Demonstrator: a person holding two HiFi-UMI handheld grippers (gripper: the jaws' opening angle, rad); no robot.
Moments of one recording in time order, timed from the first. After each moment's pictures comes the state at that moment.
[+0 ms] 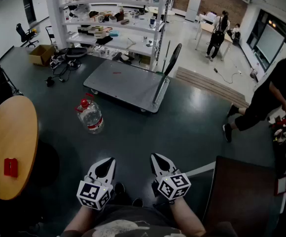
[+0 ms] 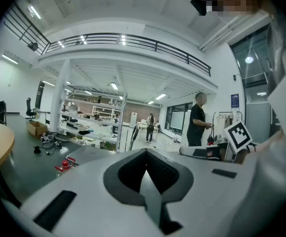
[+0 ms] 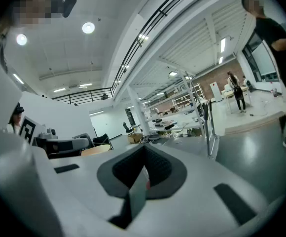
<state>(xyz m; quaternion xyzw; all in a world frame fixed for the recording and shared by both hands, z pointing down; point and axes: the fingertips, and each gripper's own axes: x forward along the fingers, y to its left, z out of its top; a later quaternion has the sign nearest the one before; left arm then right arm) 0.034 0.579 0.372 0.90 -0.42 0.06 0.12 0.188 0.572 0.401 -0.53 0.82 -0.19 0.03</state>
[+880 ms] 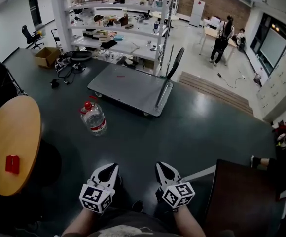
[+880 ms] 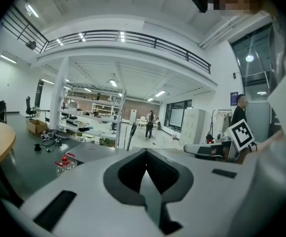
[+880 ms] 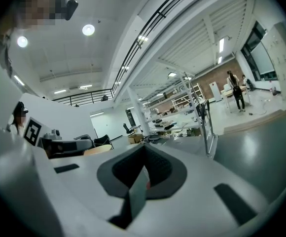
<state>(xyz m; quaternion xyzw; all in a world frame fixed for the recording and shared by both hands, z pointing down) 0.050 0.610 0.384 0.90 -0.41 0.08 0.13 0.214 0.615 0.407 -0.54 0.82 -0.20 0.04</state>
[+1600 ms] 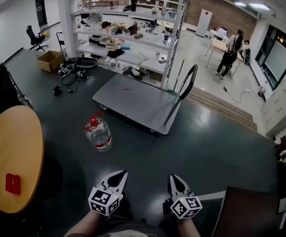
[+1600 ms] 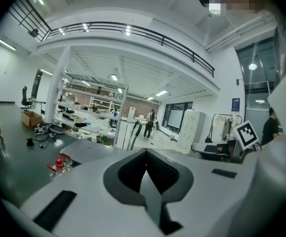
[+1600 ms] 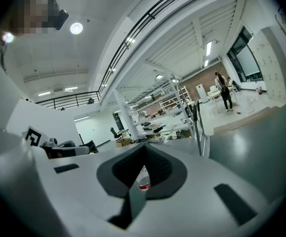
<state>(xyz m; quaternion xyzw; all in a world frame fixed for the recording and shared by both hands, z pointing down) 0.024 0.468 0.405 0.91 -0.39 0.07 0.16 0.213 0.498 0.418 -0.60 0.77 -0.21 0.05</state>
